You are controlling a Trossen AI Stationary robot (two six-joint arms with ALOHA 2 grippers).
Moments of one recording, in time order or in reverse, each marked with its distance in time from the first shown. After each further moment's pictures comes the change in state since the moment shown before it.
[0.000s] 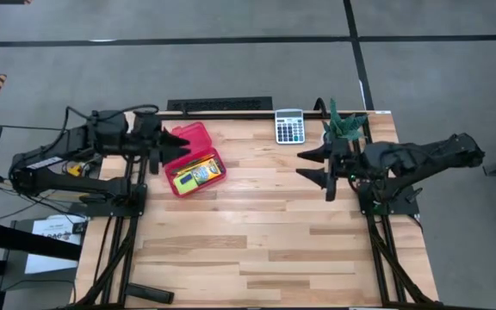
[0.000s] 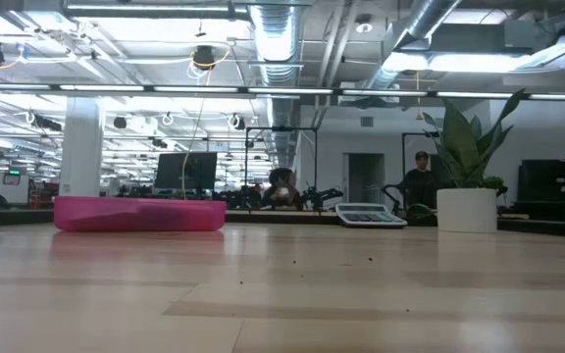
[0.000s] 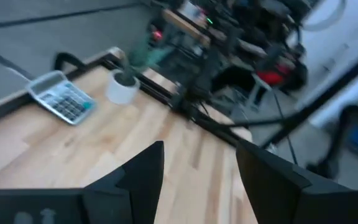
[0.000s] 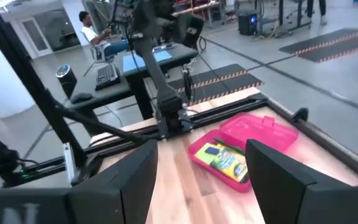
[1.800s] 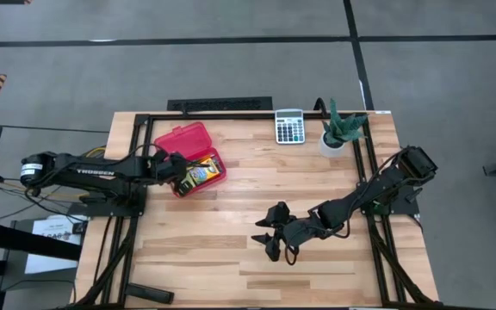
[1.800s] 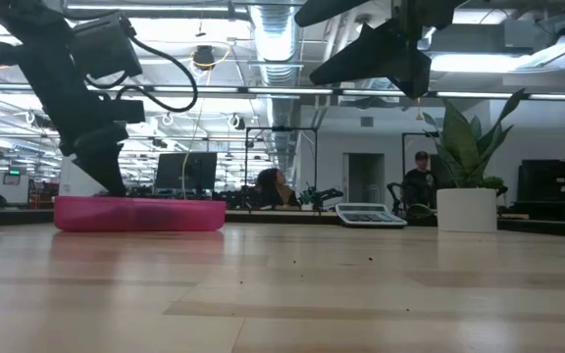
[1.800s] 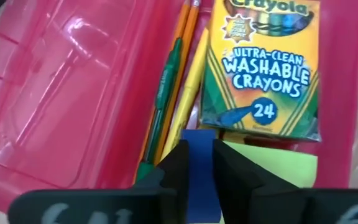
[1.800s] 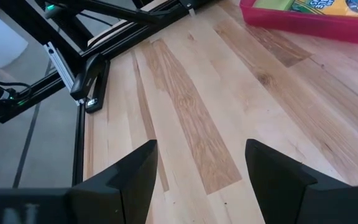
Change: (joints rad) left arm 0.002 0.195 -0.713 0.060 -0.423 0.099; right arm 0.215 0.737 -0.001 0.330 0.012 0.453
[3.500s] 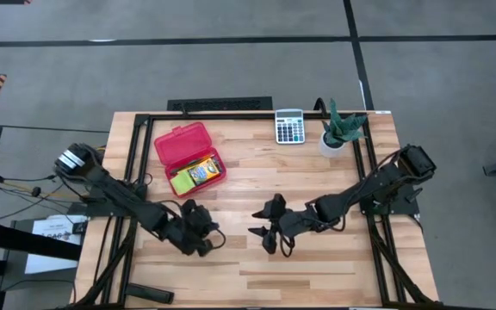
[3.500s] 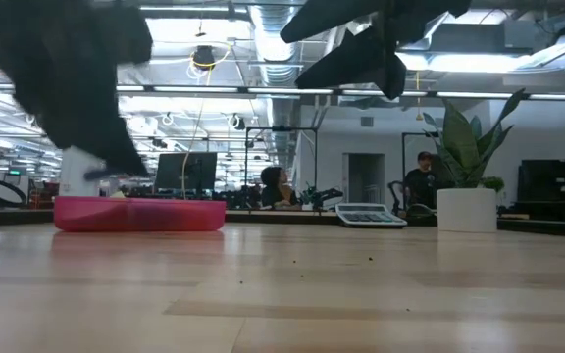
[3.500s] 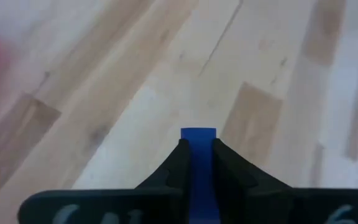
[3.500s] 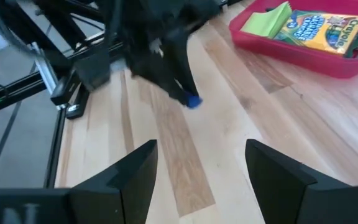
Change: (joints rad) left arm -0.740 0.478 0.318 0.256 -0.176 -0.516; right arm -0.056 0.000 0.000 0.021 -0.011 -0.129
